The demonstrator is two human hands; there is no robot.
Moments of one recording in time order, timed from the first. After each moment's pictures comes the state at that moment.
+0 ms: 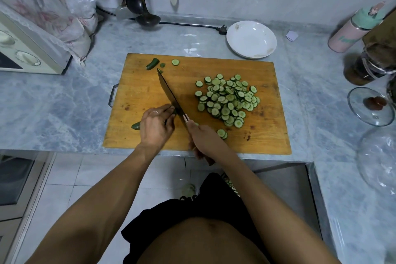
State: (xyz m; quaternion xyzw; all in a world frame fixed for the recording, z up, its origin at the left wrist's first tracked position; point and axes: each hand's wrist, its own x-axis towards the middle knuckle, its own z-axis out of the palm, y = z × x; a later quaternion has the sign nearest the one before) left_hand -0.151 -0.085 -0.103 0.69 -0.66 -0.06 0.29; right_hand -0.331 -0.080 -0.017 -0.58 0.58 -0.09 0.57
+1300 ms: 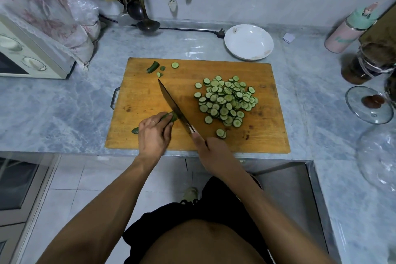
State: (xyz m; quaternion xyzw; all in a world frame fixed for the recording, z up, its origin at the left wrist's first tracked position) left_hand -0.154 -0.056 -0.116 0.72 -0.64 -0.02 0.28; right_hand -0.360 -0.040 0.002 -0.70 0.55 -0.09 0.44
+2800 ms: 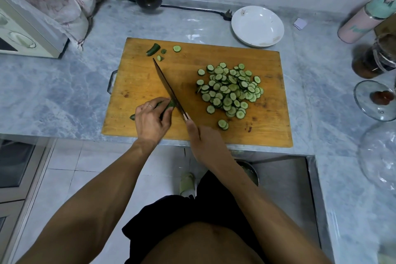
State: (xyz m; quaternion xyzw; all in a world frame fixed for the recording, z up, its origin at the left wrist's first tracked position) left_hand -0.152 -0.068 -0.122 0.71 -0.62 0.01 0.33; right_hand -0.334 -0.043 -0.001 -0.71 0.56 -0.08 0.42
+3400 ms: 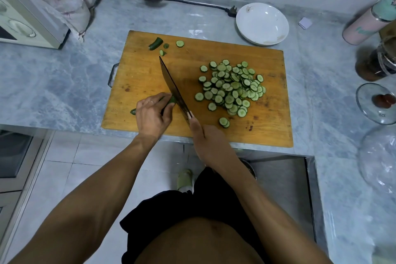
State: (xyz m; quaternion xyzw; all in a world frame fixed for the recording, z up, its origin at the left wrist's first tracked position) left_hand -0.153 -0.068 -0.119 0.71 -0.62 0.01 0.34; right_hand -0.341 -0.042 0.006 -0.70 0.55 -0.07 0.45
